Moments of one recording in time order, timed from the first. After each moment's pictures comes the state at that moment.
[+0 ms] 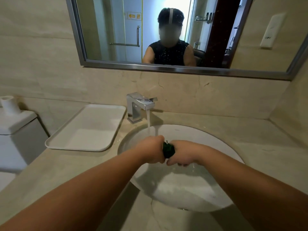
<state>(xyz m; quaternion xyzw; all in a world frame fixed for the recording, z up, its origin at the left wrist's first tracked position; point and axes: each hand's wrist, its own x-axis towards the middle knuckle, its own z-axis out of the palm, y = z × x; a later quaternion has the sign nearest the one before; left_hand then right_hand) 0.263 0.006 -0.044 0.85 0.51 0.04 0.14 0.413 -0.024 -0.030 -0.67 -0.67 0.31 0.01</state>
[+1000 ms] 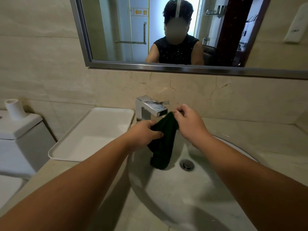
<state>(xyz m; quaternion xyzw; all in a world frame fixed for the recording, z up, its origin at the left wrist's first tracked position) 0.200 0.080 -0.014 0.71 0.51 0.23 0.43 0.387 0.058 0.002 -0.63 -0.61 0.18 0.44</state>
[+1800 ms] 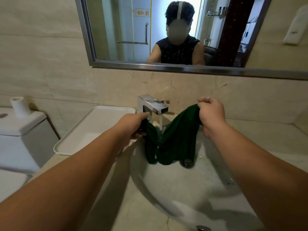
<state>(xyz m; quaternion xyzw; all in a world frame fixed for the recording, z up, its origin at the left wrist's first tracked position) 0.178 0.079 -0.001 0.51 0.58 0.36 0.52 0.424 0.062 0.024 -0.65 -0.35 0.28 0.62</state>
